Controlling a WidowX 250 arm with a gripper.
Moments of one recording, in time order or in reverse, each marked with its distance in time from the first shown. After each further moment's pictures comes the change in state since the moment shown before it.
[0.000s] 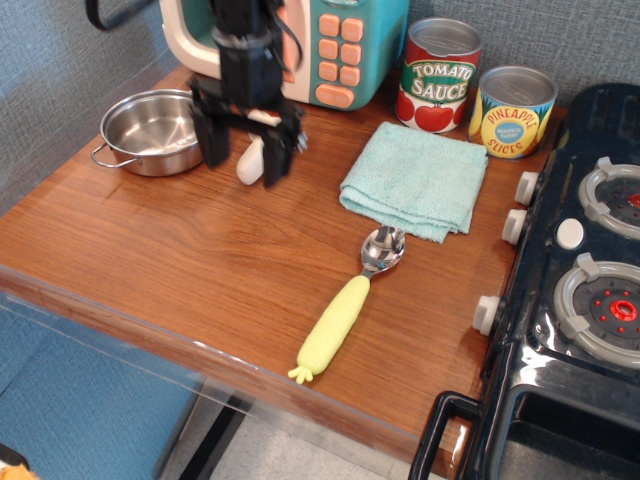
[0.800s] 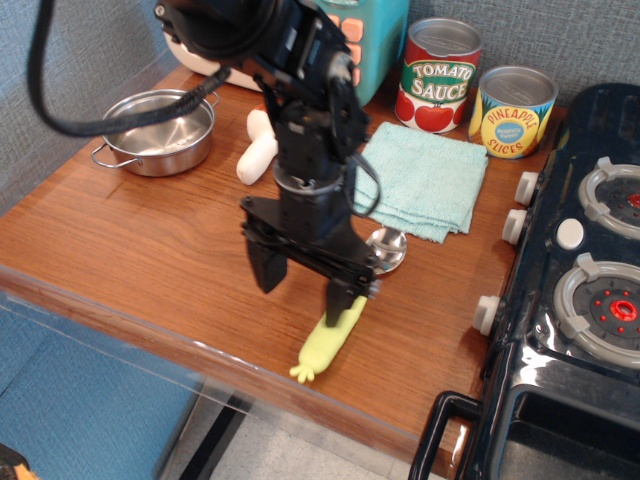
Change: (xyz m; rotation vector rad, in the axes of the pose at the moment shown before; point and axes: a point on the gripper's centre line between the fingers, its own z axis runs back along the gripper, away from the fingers) arm -0.078 -0.104 -0.019 0.011 -0.113 -0.089
